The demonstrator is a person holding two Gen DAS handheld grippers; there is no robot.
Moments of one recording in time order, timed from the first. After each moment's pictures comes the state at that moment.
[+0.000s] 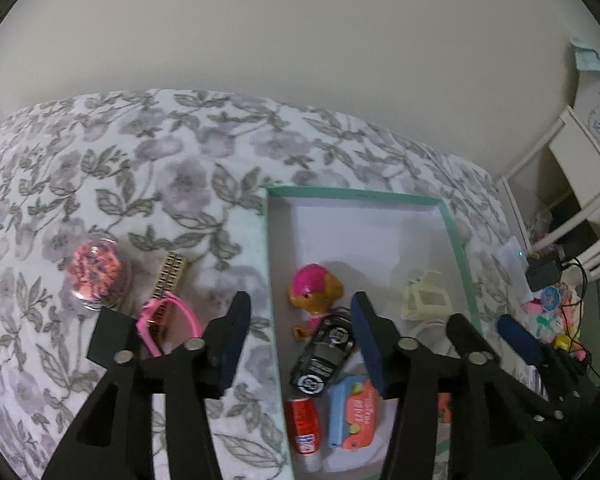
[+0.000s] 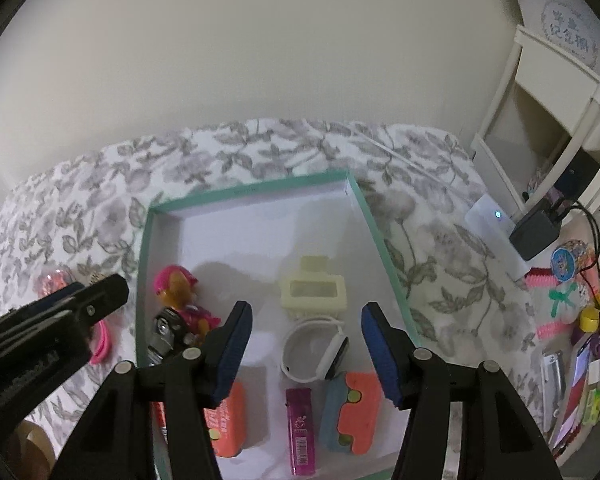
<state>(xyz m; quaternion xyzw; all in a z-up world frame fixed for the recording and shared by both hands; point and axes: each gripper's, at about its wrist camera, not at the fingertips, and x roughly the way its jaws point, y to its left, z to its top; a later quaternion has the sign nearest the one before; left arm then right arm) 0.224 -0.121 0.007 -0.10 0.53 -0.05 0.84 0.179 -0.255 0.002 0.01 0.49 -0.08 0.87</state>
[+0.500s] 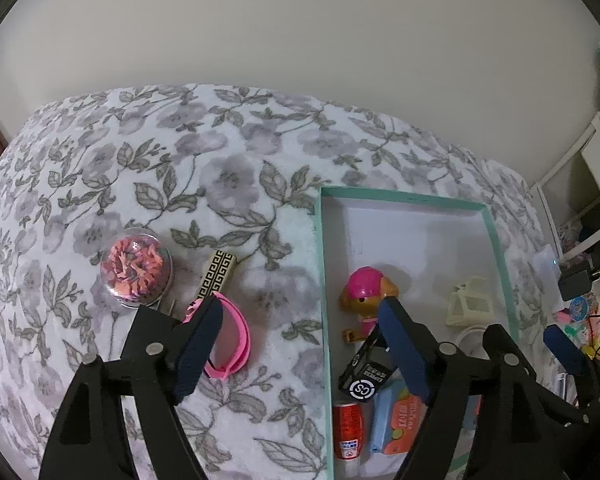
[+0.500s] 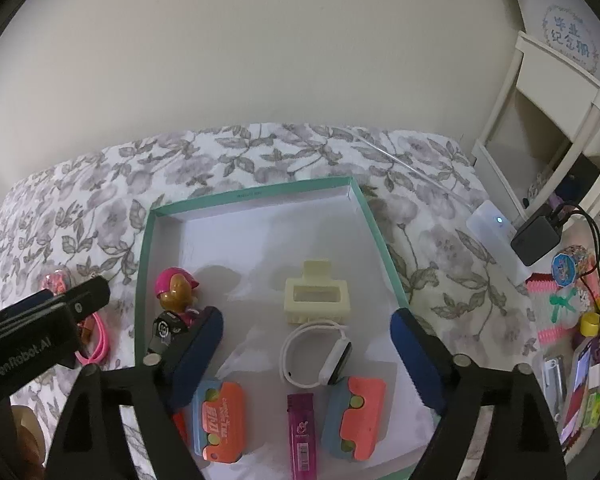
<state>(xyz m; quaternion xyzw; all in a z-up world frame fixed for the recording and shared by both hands) 0.226 -0.102 -0.002 -0.09 0.53 0.00 0.84 0.179 -0.253 -0.003 0.01 0.48 -0.08 0.87</state>
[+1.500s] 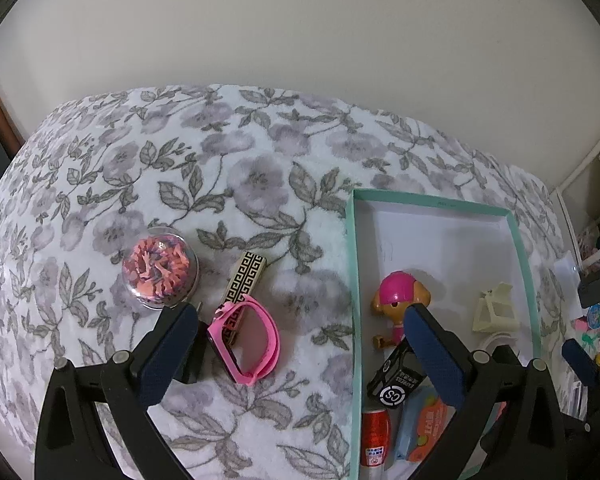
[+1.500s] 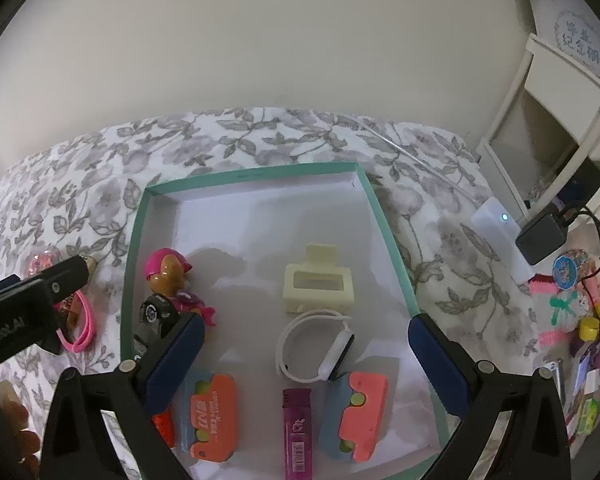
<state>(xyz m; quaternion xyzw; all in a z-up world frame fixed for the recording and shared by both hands) 0.228 -0.093 -0.004 -0.07 0.53 0.04 0.84 0.181 -0.247 -0.018 -0.02 0.49 -0.08 0.87</state>
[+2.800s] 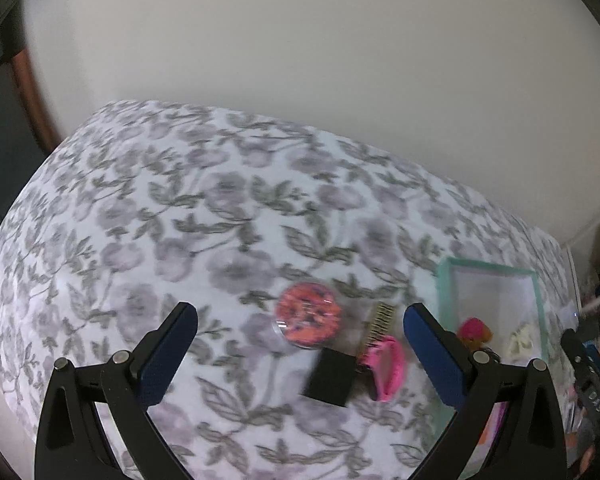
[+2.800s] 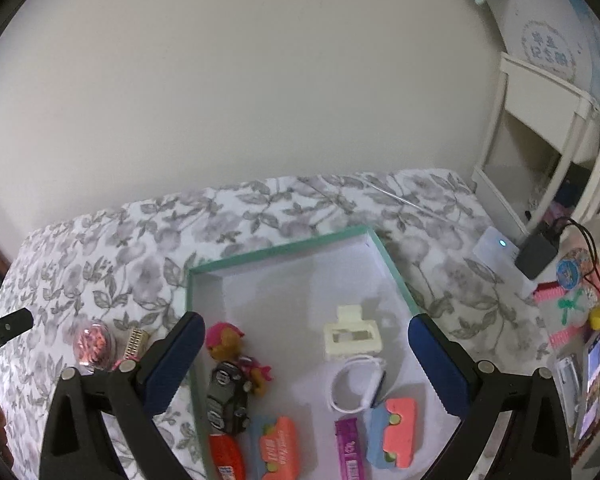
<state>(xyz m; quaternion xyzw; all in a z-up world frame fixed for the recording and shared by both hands) 0.211 0.054 0.042 -0.12 0.49 0.08 0.86 0.181 -0.227 0.034 0.05 0.41 -0.08 0.91</state>
